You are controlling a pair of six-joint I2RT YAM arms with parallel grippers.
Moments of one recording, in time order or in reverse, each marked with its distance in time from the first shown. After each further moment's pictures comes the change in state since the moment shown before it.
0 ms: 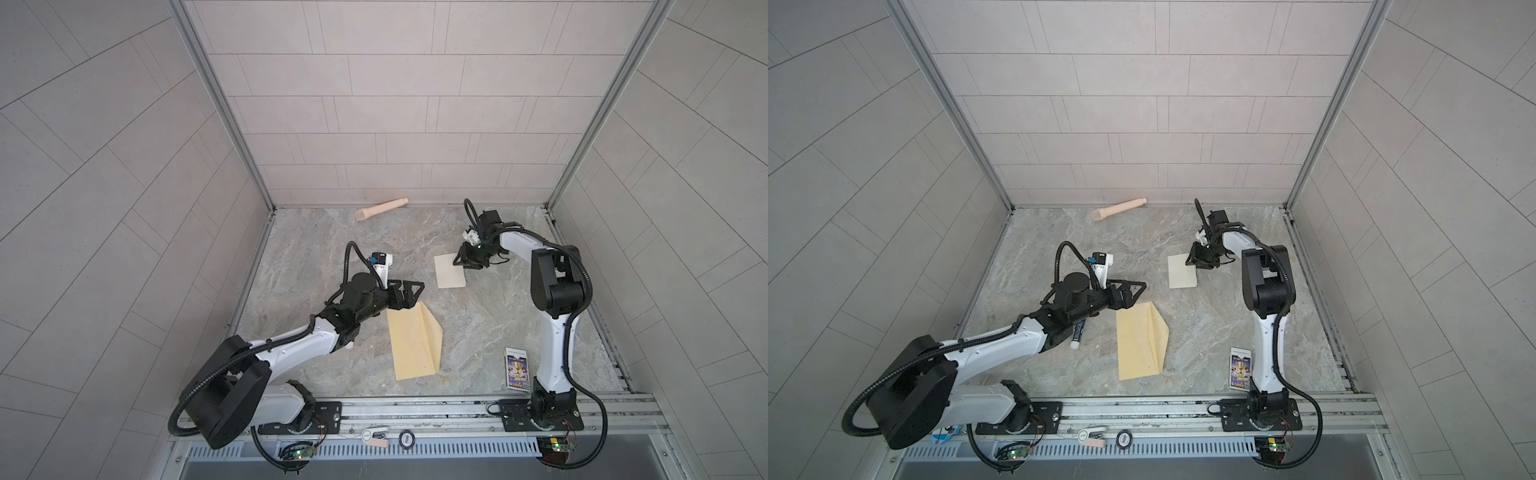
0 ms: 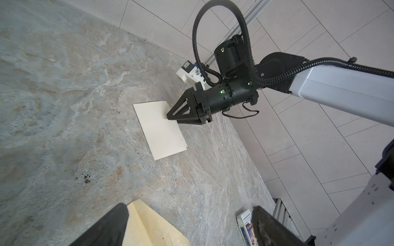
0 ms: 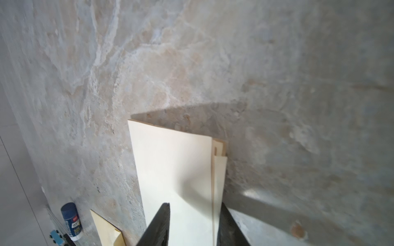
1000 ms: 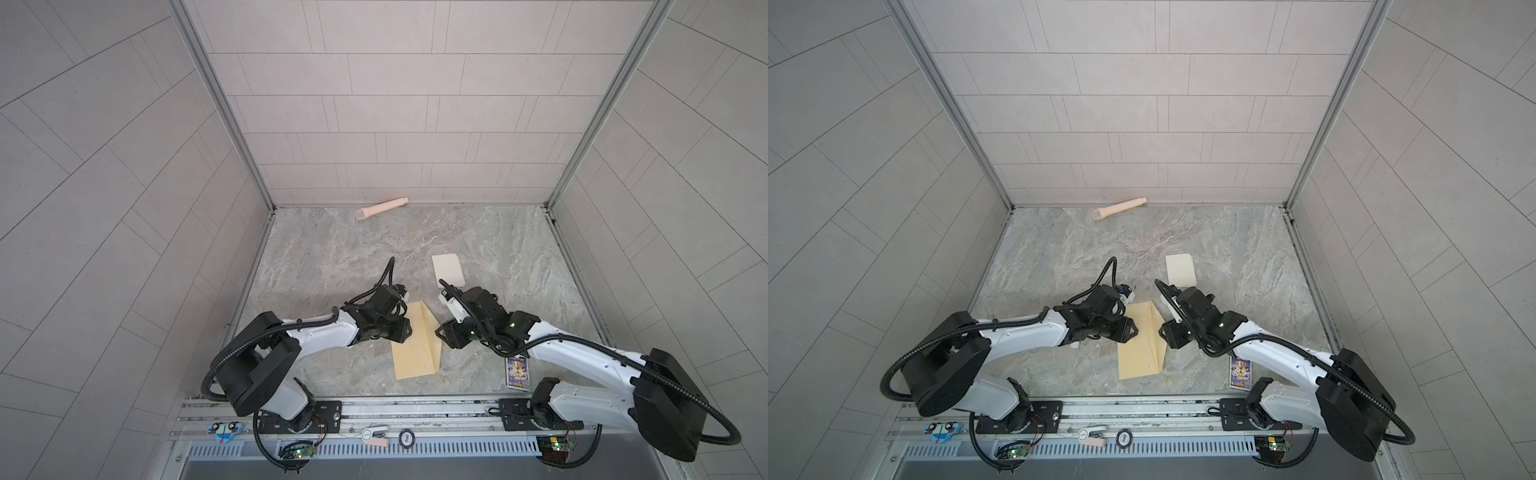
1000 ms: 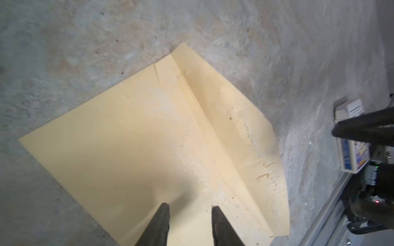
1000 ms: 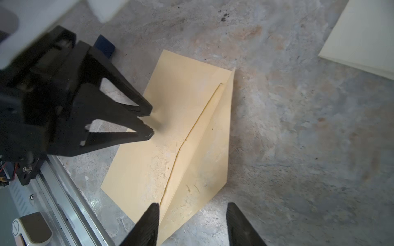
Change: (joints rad) left arm -0.099 0.210 0.093 -0.558 0.023 0.210; right arm 0.679 -1.017 -1.064 0.485 0.336 0.038
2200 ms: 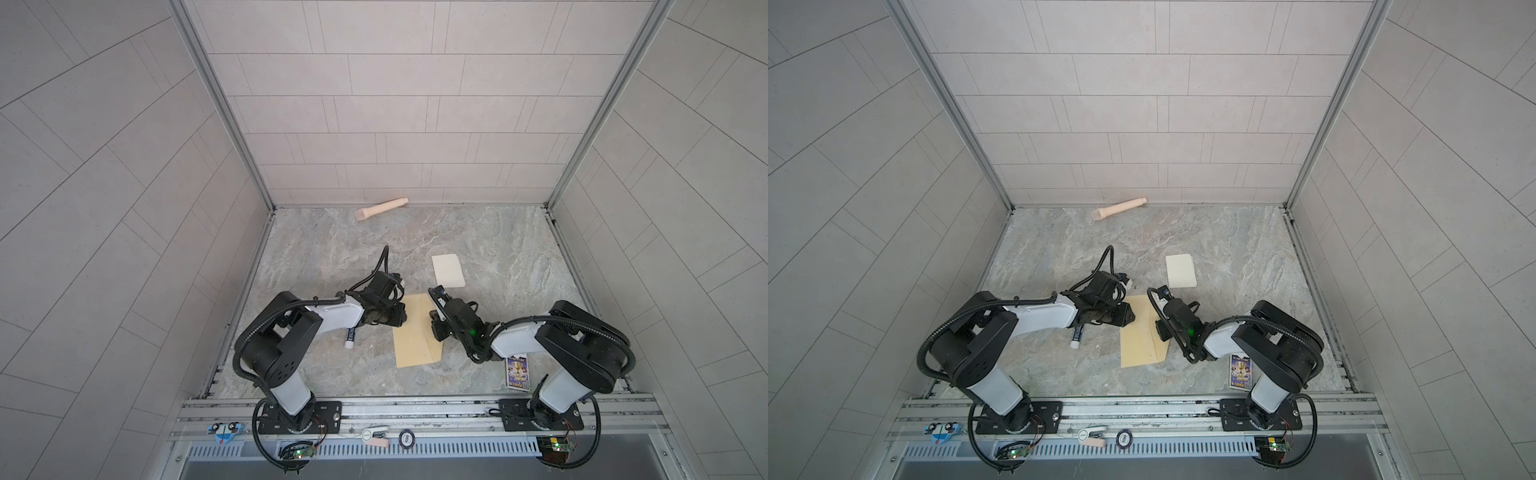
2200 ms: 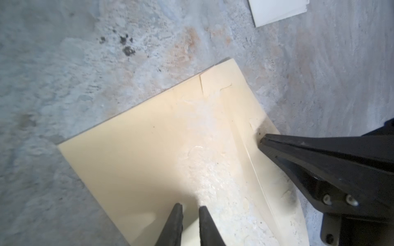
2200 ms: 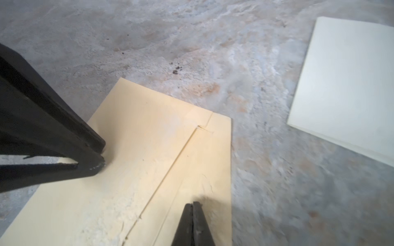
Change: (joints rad) left arm 0.132 0.164 0.103 0.052 0.041 0.040; right arm -0.002 0.459 -0.130 0.754 0.316 -0.010
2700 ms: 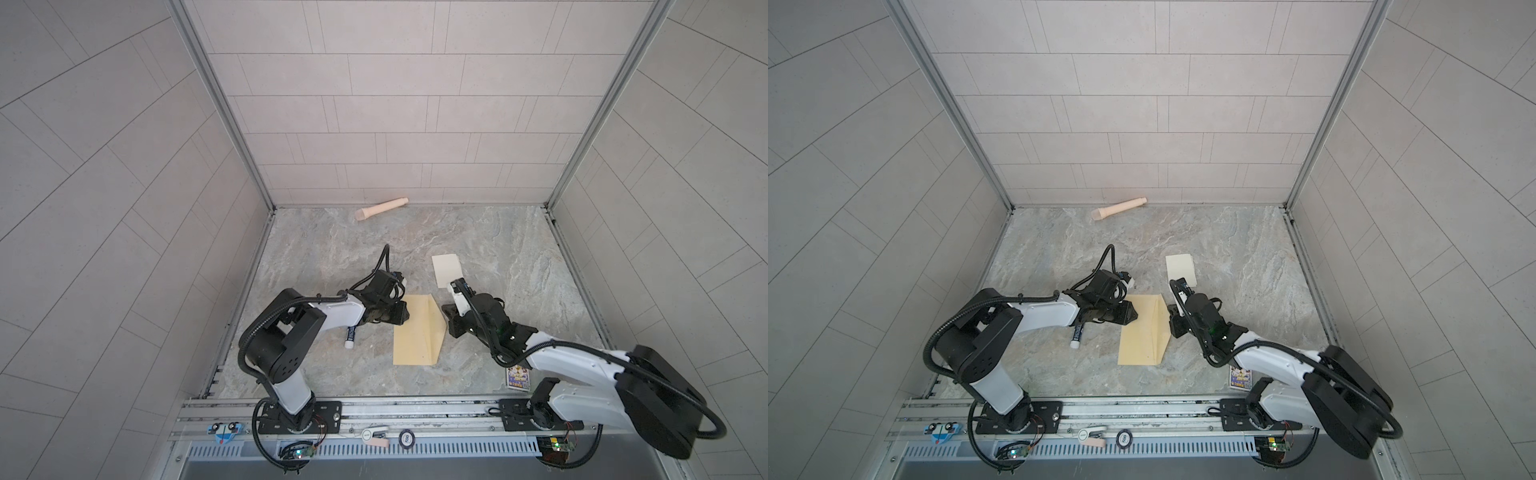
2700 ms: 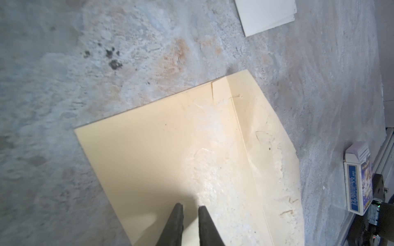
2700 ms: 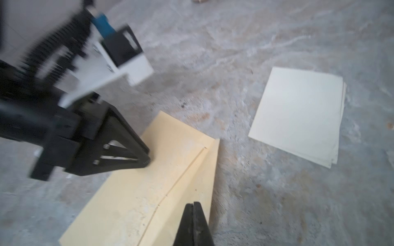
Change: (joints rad) left arm 0.000 0.026 0.011 0.033 0.033 0.000; right arm -0.042 -0.476 -0.037 -0.253 -0.136 0.002
